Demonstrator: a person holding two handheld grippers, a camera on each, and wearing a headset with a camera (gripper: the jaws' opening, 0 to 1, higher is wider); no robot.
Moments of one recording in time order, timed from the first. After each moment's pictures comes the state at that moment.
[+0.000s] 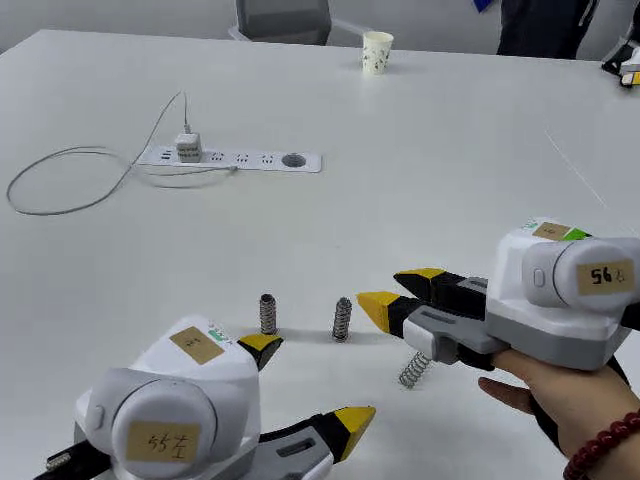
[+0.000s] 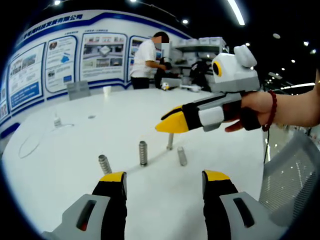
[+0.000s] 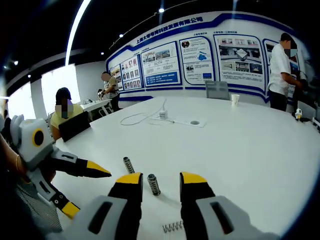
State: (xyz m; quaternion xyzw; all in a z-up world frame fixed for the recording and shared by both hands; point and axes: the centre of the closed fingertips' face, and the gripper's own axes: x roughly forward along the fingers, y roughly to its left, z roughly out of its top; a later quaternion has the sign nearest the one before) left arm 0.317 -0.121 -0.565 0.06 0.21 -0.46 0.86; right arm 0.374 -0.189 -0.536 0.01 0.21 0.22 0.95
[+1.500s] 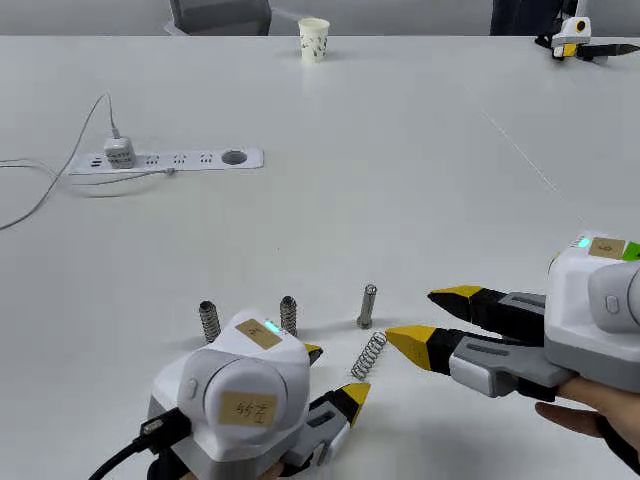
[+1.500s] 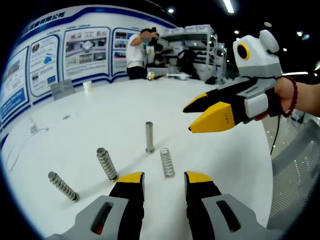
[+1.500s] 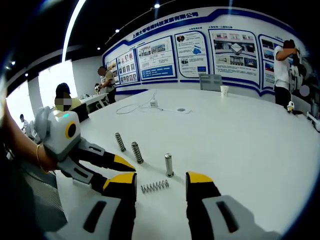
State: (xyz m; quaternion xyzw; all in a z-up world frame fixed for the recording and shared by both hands) left arm 0.323 -0.194 -0.605 0.10 0.23 -0.50 0.83; right arm 0.323 -0.253 -0.554 0.01 0.24 0.21 0.95
